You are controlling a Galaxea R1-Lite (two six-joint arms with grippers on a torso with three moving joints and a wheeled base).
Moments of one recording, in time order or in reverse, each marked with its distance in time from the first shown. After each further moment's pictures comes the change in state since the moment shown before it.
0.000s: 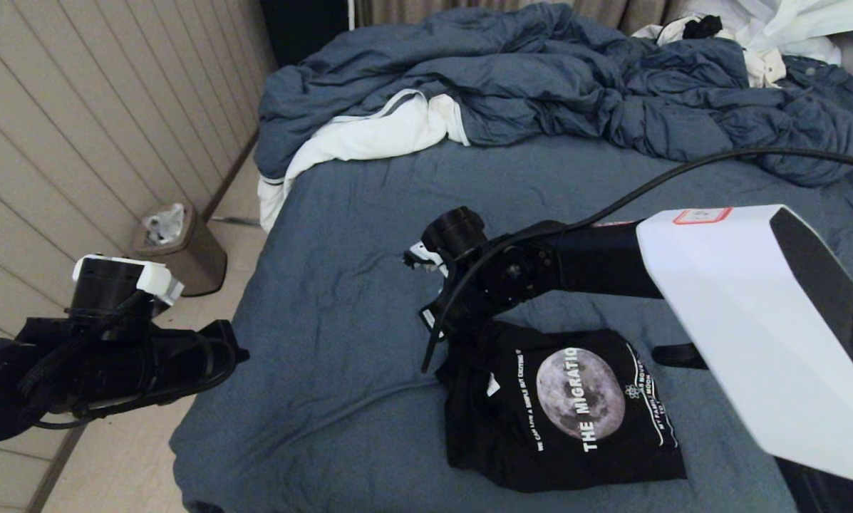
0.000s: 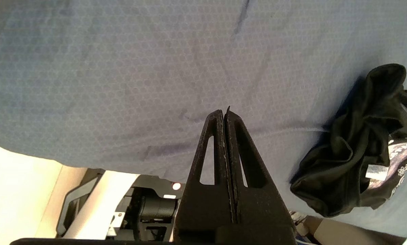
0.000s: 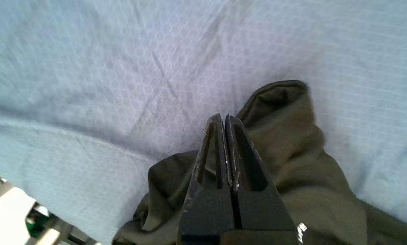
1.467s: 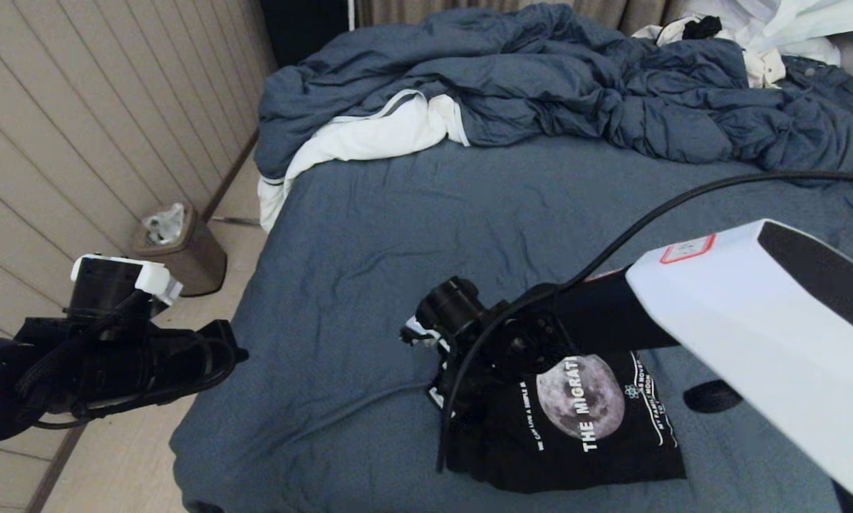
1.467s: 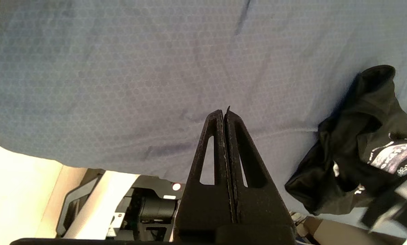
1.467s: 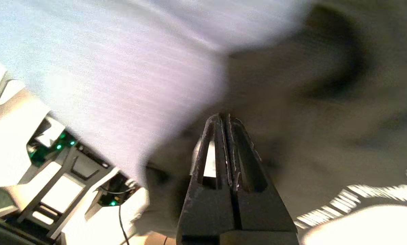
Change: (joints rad) left arm 0.000 -0.002 0.000 0.000 0.000 0.000; right arm 0.099 -0.085 0.415 -0.127 0.008 0.003
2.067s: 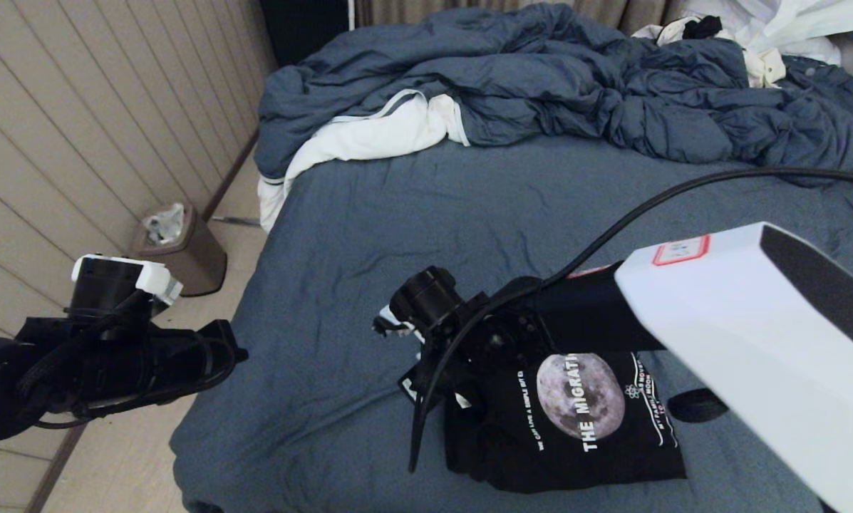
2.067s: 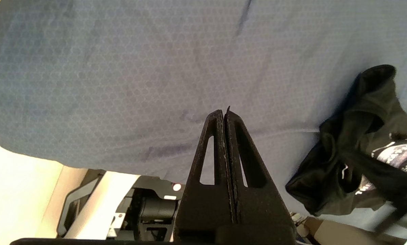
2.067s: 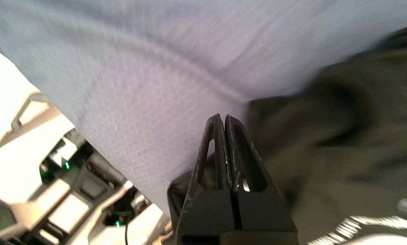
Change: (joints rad) left arm 0.001 0.001 -0.001 0.000 0.001 0.002; right arm 0.042 0.004 -0.104 0.005 -0.001 0.004
